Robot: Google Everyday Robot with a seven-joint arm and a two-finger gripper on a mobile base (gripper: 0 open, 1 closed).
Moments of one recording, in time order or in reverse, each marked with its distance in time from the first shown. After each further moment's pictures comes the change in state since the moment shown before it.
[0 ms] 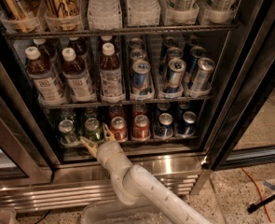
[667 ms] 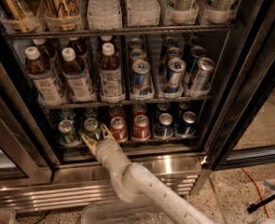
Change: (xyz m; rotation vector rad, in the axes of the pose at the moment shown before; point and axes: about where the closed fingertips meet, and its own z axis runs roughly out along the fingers) arm 0.003 0.004 0.011 -0.019 0.010 -0.001
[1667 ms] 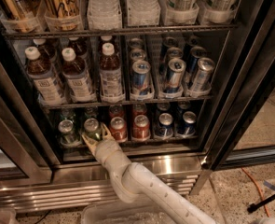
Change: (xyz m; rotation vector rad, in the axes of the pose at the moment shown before) arm -0.009 0.002 -0.004 -0.007 -0.002 -0.017
